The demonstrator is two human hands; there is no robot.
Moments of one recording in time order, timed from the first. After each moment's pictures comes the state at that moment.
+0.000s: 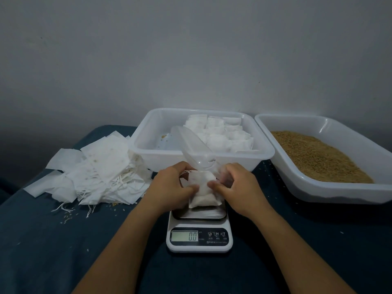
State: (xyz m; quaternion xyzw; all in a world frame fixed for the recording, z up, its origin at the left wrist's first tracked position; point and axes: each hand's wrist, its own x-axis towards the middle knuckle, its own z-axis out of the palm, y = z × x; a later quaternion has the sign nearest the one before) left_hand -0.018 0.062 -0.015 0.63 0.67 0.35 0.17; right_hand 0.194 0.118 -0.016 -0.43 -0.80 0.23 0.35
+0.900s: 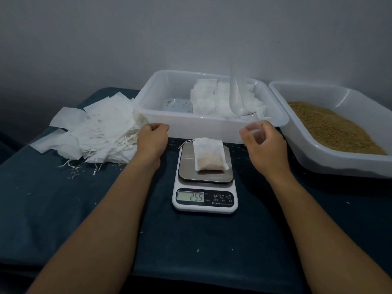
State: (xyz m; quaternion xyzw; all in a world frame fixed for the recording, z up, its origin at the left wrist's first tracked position) left_hand -0.055 0.095 -0.041 0.22 0.68 0.63 0.32; right_hand 0.215 0.141 -0.027 -0.49 -0.70 0.24 0.46
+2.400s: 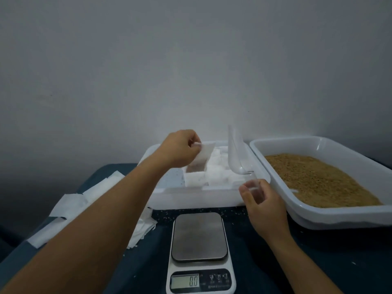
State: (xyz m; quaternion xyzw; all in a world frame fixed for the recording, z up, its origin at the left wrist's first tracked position) left_hand -0.015 0.162 0.135 0.69 0.66 0.29 0.04; right_hand 0.229 0.138 -0.011 -0.47 -0.64 0.27 0.54
